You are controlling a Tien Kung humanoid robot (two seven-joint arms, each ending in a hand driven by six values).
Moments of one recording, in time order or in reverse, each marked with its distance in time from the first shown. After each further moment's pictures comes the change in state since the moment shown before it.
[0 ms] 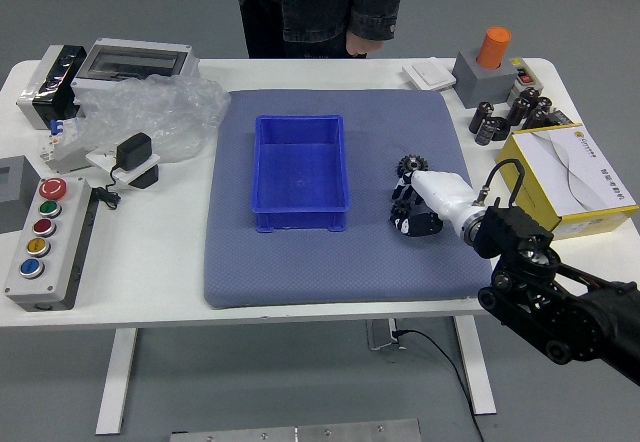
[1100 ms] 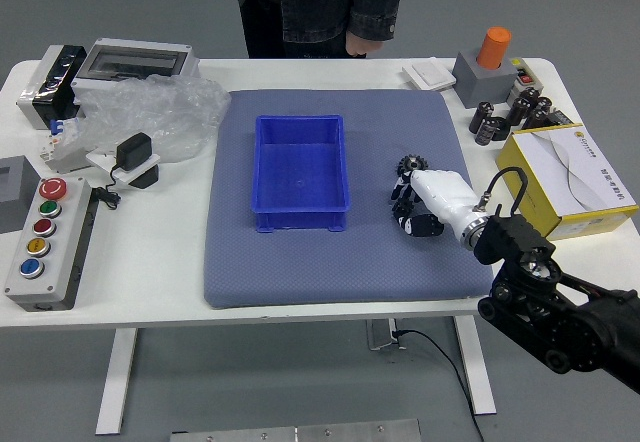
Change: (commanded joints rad) left arm 0.000 -0.002 0.003 0.000 -0.004 0.000 -0.001; right arm -0.027 -0.001 -0.002 0.005 -0.043 -0.104 0.045
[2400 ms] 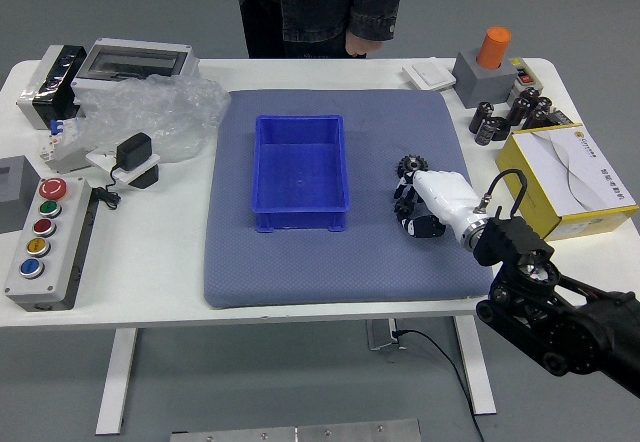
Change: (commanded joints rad) left arm 0.002 -0.001 -0.002 0.000 0.007 -0.002 0.001; right arm -0.008 0.010 0.004 -0.011 -0.025 -0.010 -0.022
